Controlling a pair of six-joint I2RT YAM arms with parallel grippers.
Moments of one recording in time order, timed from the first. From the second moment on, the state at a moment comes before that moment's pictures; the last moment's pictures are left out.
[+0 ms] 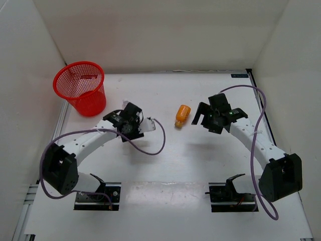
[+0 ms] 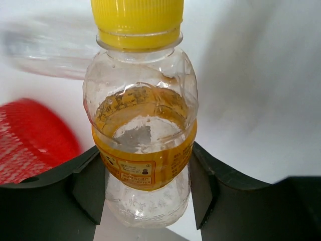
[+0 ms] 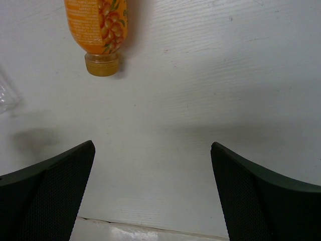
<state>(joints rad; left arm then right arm) -0.61 1.39 0.98 -0.74 -0.16 0.81 0.40 1.29 1.01 -0.69 0.01 0.67</state>
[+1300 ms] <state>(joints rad) 0.14 1.85 1.91 -0.63 -0.49 0.30 0.47 1.88 1.54 -0.68 -0.01 0.68</state>
